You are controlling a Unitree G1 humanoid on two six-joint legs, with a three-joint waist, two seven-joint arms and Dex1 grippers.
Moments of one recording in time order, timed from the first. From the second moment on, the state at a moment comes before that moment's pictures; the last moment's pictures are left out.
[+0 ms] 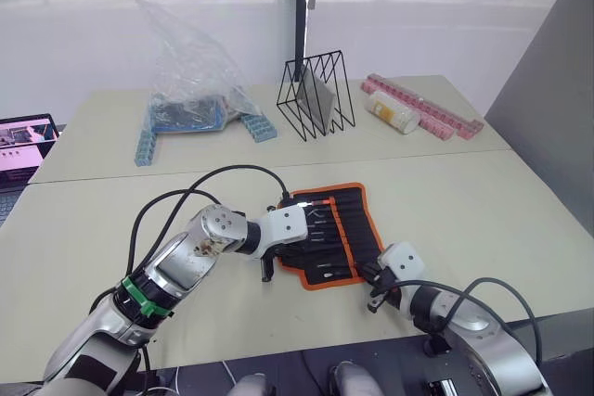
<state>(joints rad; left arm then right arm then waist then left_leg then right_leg) -0.61 0.63 -0.51 -0.21 -0.08 0.63 -0.98 0.10 -0.51 0.13 -0.48 0.19 0.53 0.51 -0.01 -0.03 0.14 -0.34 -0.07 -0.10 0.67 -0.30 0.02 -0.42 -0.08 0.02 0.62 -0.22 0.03</state>
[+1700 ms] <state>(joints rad) -0.73 0.53 -0.64 -0.13 0.09 0.62 -1.10 0.15 -0.48 0.14 -0.52 0.18 0.53 0.46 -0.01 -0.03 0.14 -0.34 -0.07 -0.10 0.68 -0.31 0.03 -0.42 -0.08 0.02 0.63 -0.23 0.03</state>
